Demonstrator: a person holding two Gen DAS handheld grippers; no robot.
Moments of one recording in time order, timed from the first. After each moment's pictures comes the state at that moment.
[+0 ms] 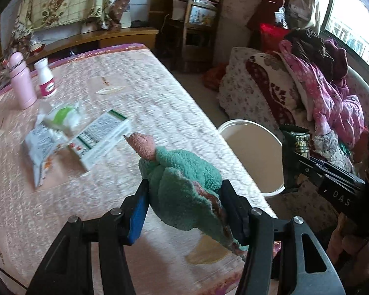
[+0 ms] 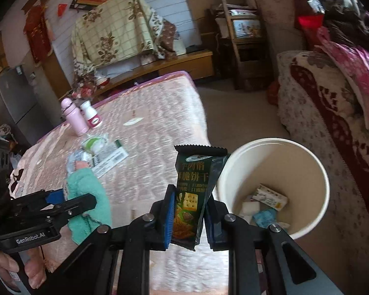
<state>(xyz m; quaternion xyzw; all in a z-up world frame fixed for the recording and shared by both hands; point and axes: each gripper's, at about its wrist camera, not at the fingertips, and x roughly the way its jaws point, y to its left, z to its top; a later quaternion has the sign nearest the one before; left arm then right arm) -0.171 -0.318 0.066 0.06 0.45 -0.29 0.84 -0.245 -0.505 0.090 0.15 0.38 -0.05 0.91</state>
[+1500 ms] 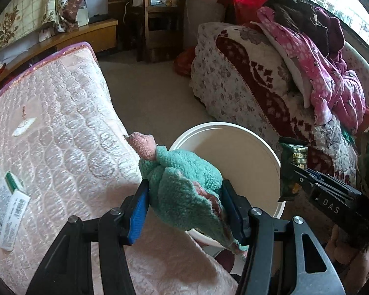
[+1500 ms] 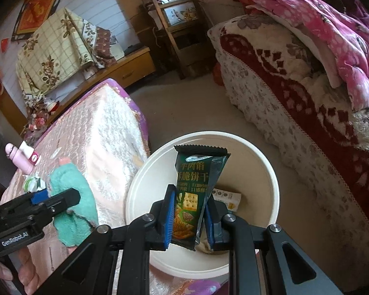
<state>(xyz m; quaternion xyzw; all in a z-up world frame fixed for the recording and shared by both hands) -0.108 -0.489 0.013 0.11 0.48 -0.34 0.80 -0.225 -0.665 0.027 0.23 0.40 -0.17 0.87</state>
